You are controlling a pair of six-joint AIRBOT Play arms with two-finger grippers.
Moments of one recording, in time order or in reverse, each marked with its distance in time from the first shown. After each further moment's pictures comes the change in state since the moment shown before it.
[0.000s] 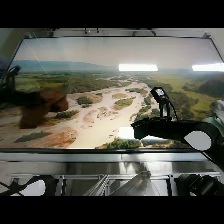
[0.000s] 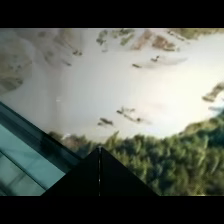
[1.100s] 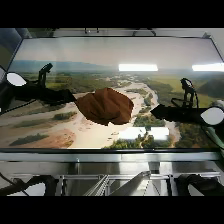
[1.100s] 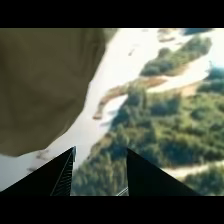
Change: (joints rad) left arm -0.197 -0.094 -0.034 -0.127 0.080 -0.105; right arm -0.489 -0.152 0.006 0.156 0.089 -0.117
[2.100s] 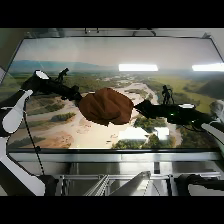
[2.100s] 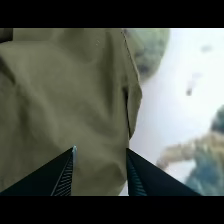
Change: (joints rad) left arm -0.040 -0.571 0.458 -0.078 -0.134 0.022; right arm -0.011 -0.539 0.052 0.887 -0.004 -0.625
